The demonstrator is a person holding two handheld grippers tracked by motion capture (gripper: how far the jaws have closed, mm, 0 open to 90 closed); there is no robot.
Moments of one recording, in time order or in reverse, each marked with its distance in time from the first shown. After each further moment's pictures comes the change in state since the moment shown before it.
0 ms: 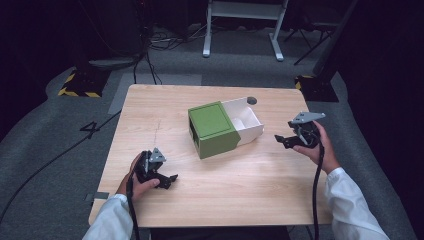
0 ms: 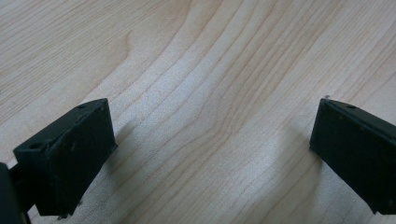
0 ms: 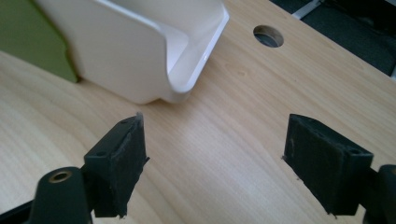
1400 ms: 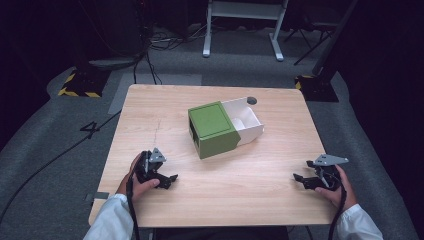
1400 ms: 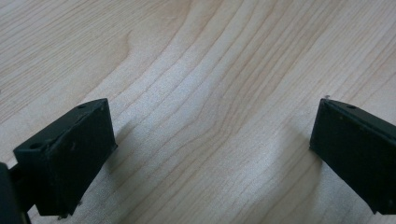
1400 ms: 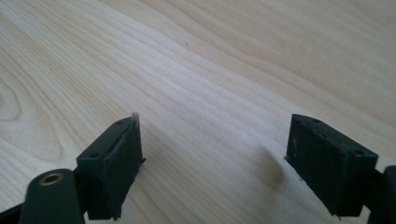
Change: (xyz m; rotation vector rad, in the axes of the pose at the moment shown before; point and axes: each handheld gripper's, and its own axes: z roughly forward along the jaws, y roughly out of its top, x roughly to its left) left arm 0.000 0.000 0.000 -0.001 0.001 -0.003; right arm 0.023 -0.142 -0.031 0.045 0.025 0.131
